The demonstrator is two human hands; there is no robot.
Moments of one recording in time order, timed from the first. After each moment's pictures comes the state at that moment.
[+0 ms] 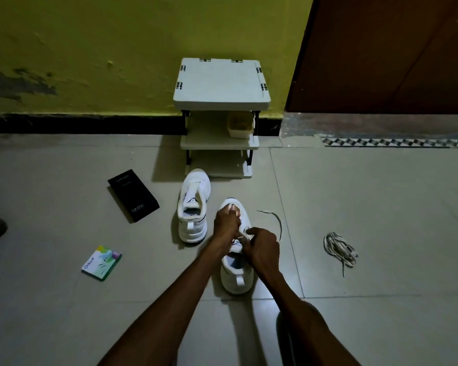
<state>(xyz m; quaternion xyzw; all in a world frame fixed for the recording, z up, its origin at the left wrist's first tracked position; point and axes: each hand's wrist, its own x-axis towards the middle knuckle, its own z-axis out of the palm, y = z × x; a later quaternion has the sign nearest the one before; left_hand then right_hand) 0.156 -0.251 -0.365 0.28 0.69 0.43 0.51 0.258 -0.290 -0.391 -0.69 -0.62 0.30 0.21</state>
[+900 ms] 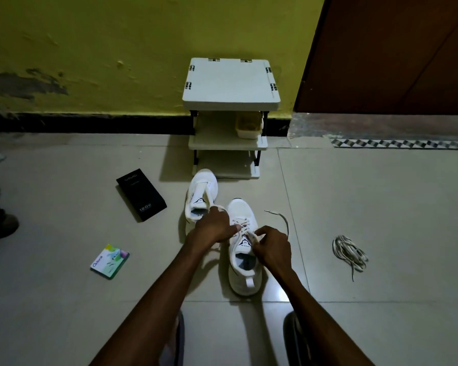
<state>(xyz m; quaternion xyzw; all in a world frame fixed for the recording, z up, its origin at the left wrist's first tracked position) 0.103 -0.271 -0.307 0.62 0.72 0.00 0.29 0.268 -0.279 -0.392 -0.69 -0.63 0.30 0.18</state>
